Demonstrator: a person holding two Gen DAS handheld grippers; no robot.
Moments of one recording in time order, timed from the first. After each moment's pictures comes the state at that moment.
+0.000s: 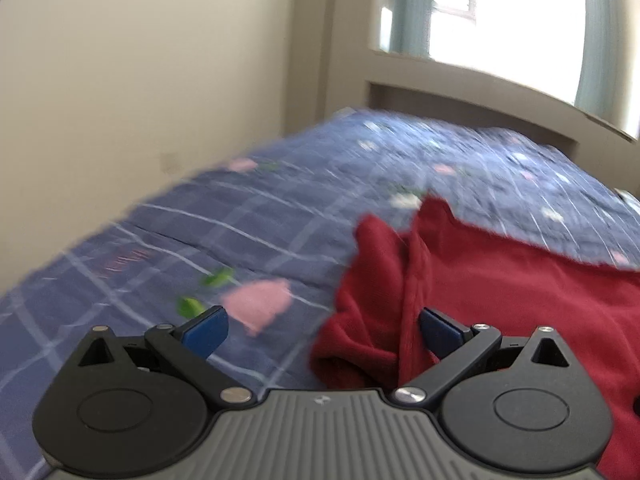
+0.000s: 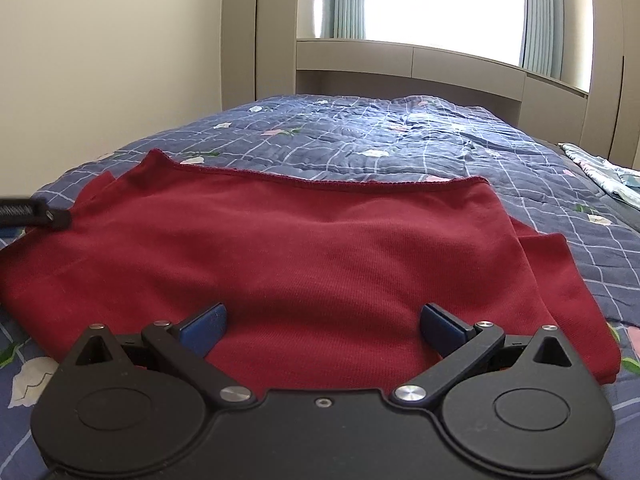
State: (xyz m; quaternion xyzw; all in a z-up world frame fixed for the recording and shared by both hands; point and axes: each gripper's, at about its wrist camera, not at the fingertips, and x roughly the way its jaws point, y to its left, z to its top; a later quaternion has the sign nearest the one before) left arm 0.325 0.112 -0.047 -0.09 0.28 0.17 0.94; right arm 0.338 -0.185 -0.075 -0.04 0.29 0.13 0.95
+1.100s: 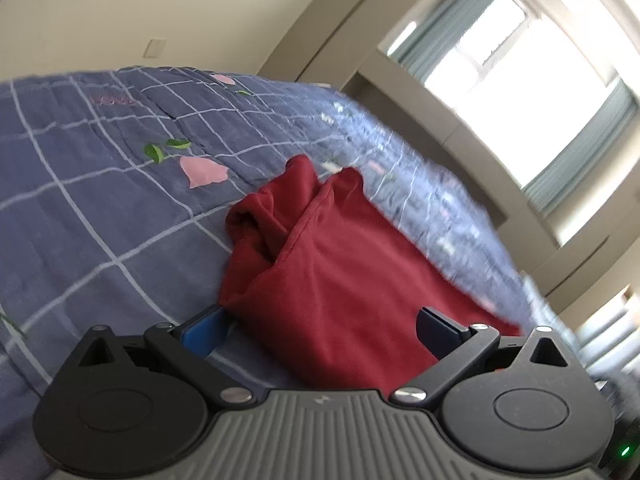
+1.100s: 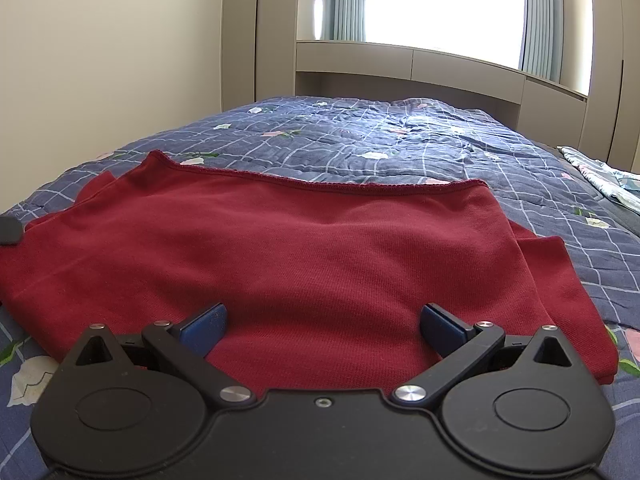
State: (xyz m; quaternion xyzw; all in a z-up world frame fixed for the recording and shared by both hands) left arm 0.254 0.105 -0.060 -0.35 0.27 0.05 0.90; right arm 0.337 -0.183 -0.074 -0.04 0.29 0.12 0.95
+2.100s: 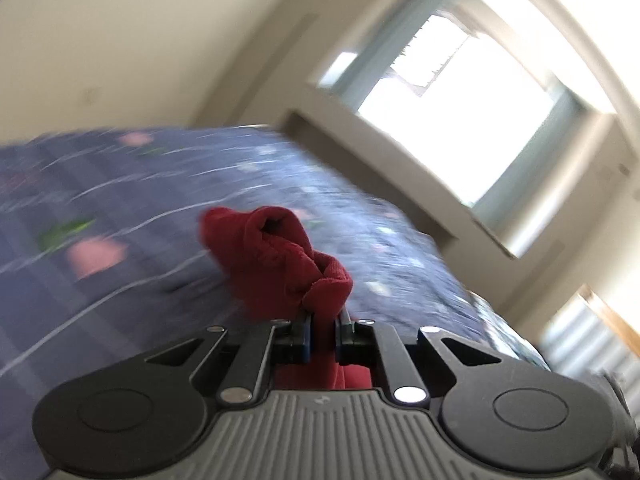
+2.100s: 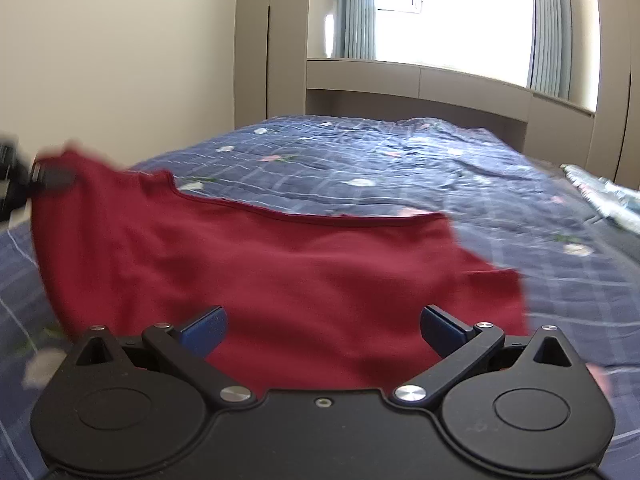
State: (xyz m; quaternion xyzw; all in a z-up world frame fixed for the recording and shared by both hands) left arm 0.303 0.074 -0.005 -0.30 0.19 -0.03 0.93; right arm 0.327 -0.250 -0.033 -0.06 0.27 0.15 0.95
